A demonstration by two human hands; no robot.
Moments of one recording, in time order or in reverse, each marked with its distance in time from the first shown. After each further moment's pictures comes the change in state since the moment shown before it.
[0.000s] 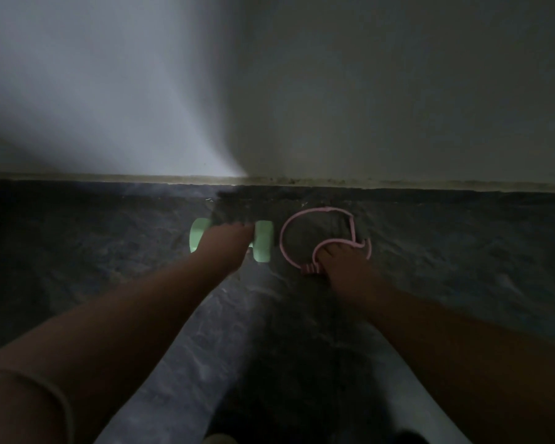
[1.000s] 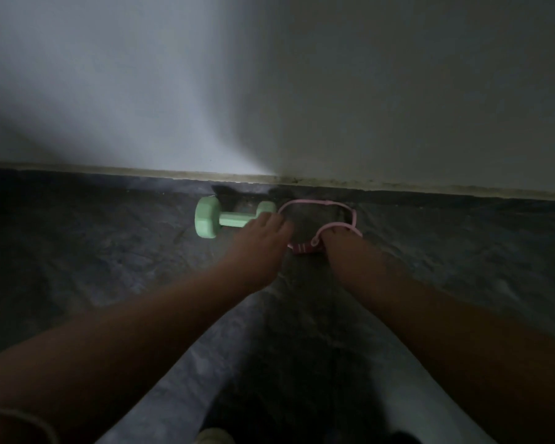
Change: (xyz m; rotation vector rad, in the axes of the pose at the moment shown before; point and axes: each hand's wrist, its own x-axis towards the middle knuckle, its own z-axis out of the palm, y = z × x) left_hand -0.035 0.056 -0.034 -0.131 0.214 0.213; right_hand 0.047 -0.017 -0.056 0.187 -0.341 0.486
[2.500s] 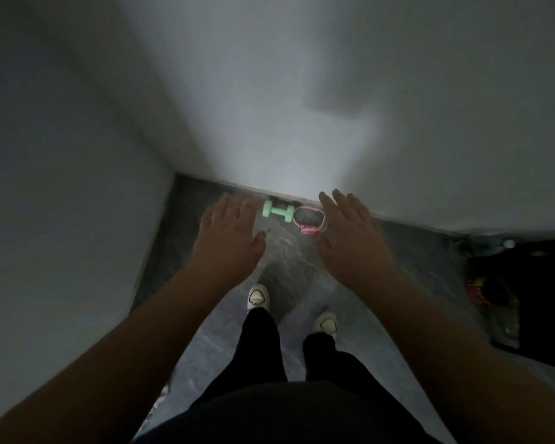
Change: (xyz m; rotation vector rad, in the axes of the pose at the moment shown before) left_hand -0.393 0.176 -0.680 -0.204 0.044 -0.473; right_hand -0.784 -0.068 -0.295 -0.048 0.606 -0.547
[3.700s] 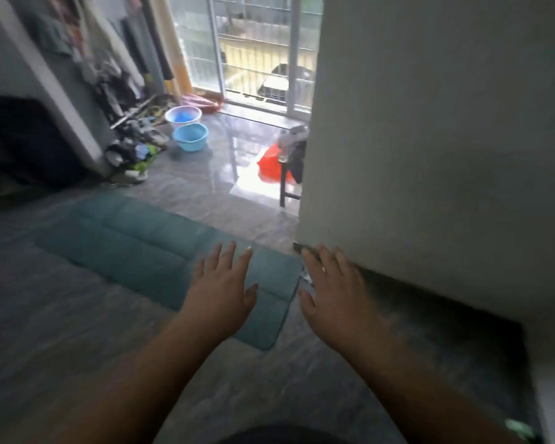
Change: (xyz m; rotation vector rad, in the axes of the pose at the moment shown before) left_hand -0.826 0.269 0.185 -0.196 0.569 -1.668; right_hand -0.636 -0.202 0.031 -0.250 -0.303 -1.731
